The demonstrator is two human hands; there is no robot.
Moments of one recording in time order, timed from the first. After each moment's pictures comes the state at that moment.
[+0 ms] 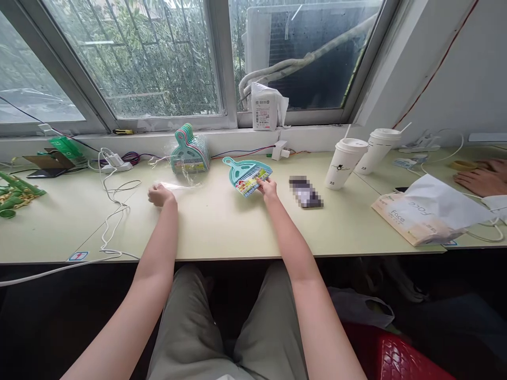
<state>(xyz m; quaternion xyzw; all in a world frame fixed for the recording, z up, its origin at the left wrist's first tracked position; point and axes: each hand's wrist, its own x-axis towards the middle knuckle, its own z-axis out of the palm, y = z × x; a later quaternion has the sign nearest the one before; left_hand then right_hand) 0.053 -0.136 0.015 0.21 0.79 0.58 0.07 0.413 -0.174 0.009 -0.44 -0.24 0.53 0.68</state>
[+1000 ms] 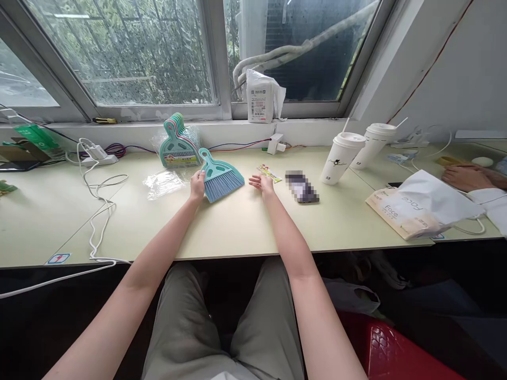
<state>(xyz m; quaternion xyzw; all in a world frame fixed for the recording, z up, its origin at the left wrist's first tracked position) 0.174 -0.141 -0.001 0.56 0.53 0.57 0.29 0.414 -0.172 0.008 -0.57 -0.31 0.48 0.60</state>
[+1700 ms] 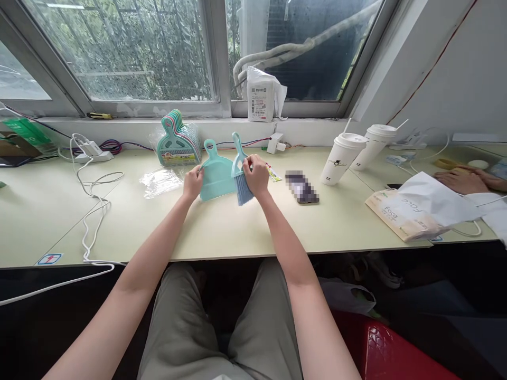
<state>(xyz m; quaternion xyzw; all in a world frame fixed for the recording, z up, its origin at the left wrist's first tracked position) 0.162 -0.150 0.021 0.68 0.57 0.43 0.13 0.390 -0.205 0.050 -0.58 -0.63 0.04 0.51</state>
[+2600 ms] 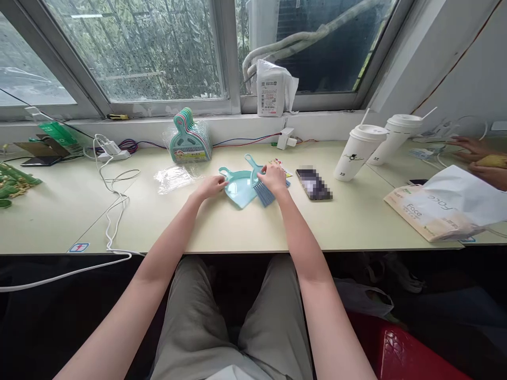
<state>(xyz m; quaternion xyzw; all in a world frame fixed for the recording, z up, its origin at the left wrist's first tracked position) 0.163 -0.162 0.014 0.83 0.51 0.19 0.14 0.416 -0.194 0.030 -0.71 -0.65 0.02 0.27</state>
